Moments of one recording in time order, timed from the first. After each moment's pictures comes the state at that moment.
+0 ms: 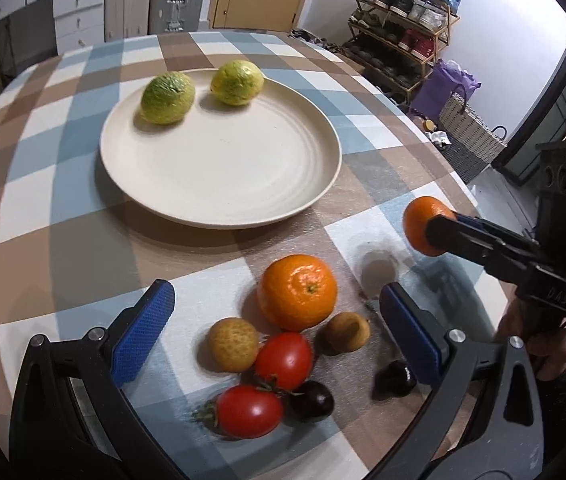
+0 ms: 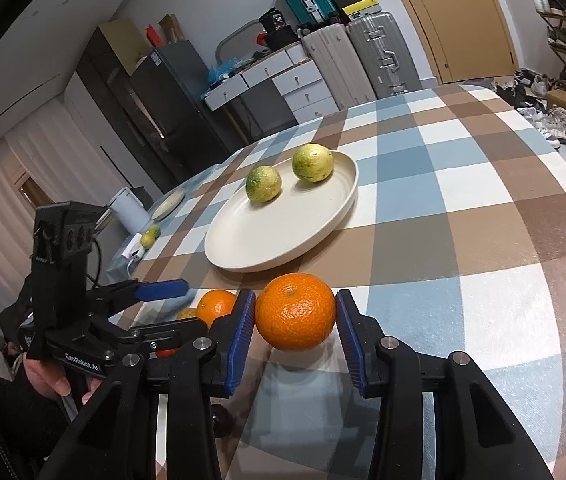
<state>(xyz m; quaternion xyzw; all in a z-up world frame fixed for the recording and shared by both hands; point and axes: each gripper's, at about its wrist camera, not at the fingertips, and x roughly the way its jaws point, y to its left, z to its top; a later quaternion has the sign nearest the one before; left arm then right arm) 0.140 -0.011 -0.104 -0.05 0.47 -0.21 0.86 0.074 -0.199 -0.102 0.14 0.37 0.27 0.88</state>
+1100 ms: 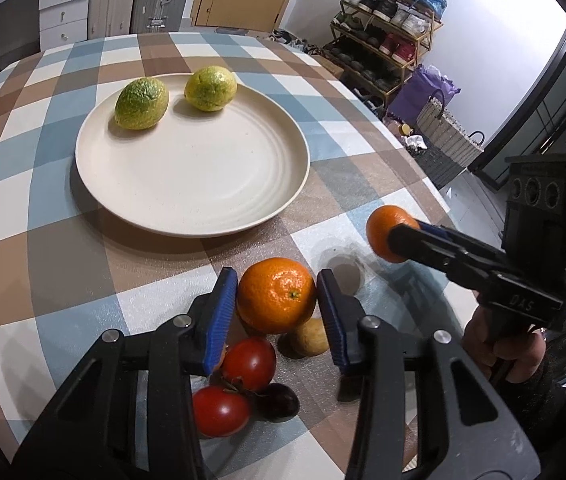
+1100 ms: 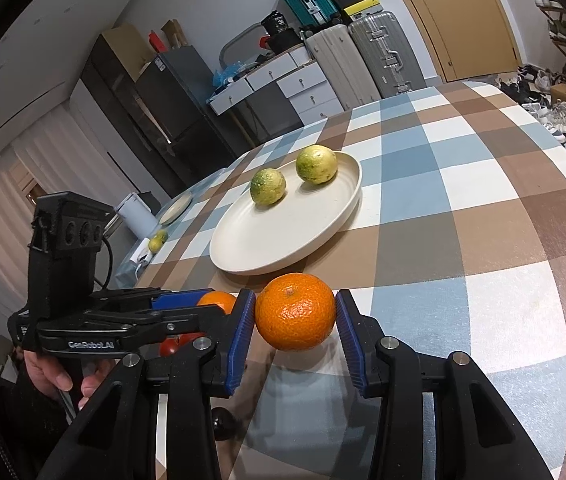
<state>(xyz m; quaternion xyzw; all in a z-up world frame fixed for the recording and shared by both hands) 0.135 -0.014 -0.092 -0.08 0.47 -0.24 0.85 0.078 -0.202 -0.107 0.16 0.37 0.27 0.87</state>
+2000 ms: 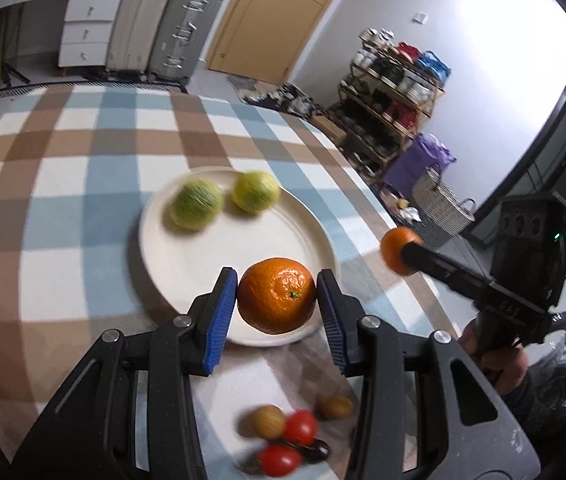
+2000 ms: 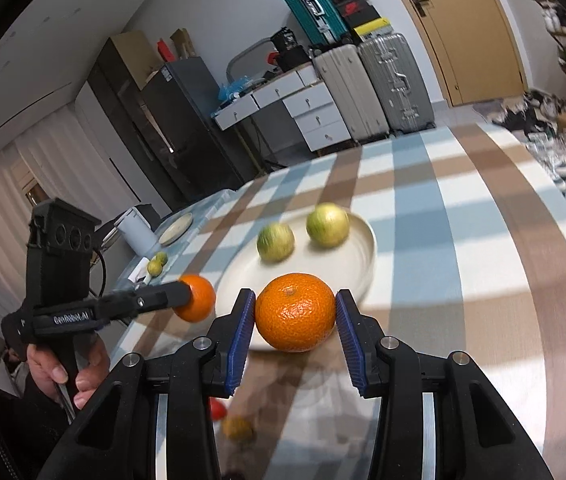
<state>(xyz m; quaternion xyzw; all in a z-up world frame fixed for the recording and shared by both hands) 0.179 0.061 -0.037 -0.15 0.39 -0.23 0.88 0.131 -0.186 -0.055 0.14 0.33 0.28 0.89</state>
